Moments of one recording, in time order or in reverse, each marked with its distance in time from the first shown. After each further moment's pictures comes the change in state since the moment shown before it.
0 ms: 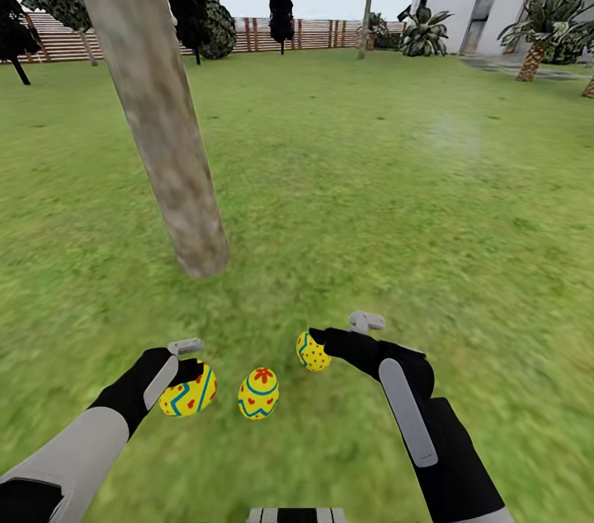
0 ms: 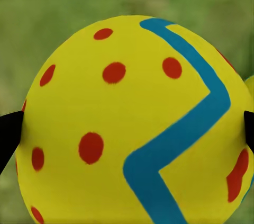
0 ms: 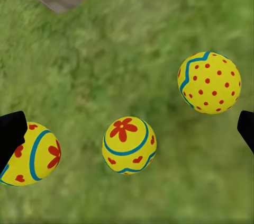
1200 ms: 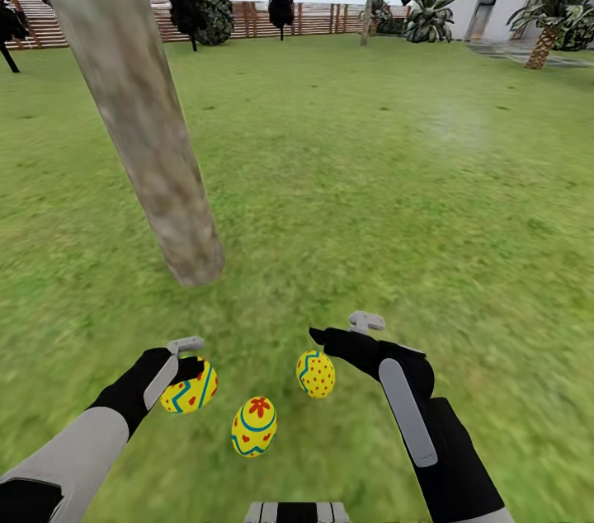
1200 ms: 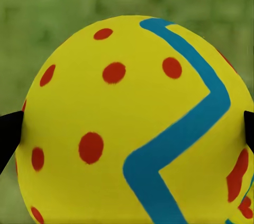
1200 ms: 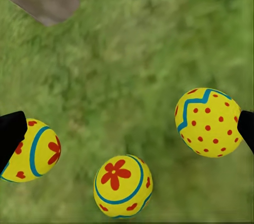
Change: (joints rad) left arm 0.000 0.000 0.000 0.000 0.002 -0.029 -0.008; right arm 0.000 0.000 0.000 0.000 0.000 0.000 0.000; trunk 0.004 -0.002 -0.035
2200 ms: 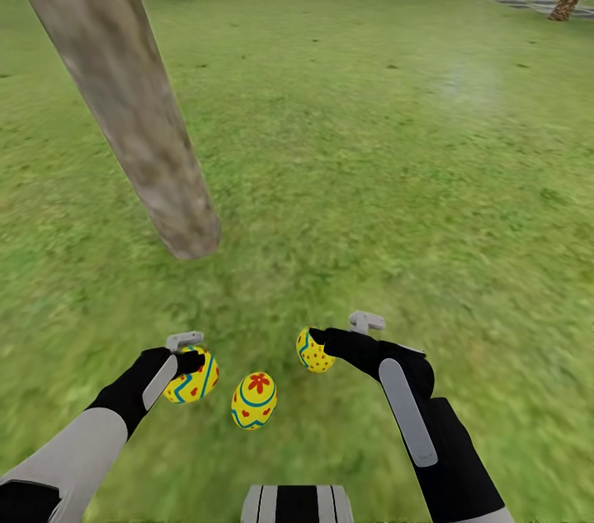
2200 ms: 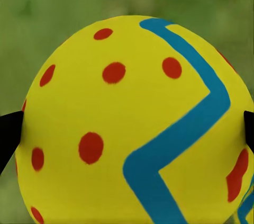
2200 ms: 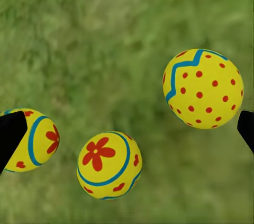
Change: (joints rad) left arm 0.005 0.004 -0.003 -0.016 0.000 -0.071 -0.017; right arm 0.000 0.000 0.000 0.000 0.000 0.000 0.000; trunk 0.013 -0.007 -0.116
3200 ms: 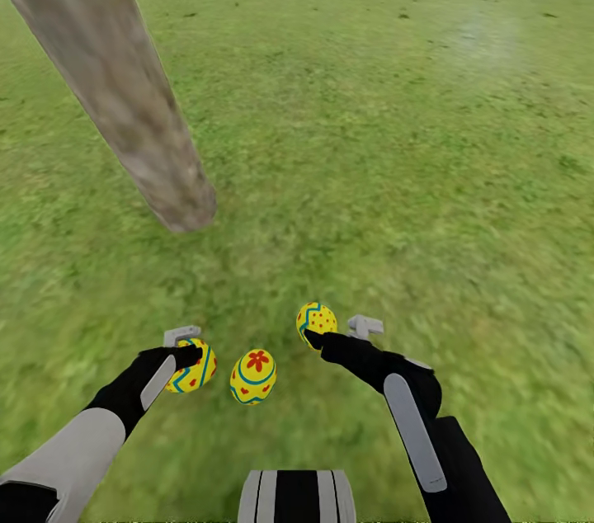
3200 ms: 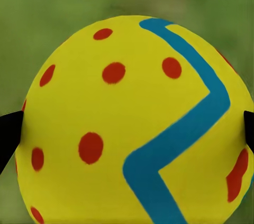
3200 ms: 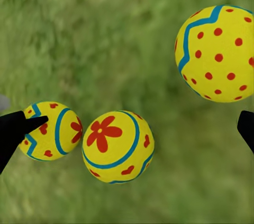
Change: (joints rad) left arm 0.002 0.008 -0.001 -0.006 0.000 -0.090 0.001; right arm 0.069 -0.002 0.003 -0.073 0.009 -0.053 0.102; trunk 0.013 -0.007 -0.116
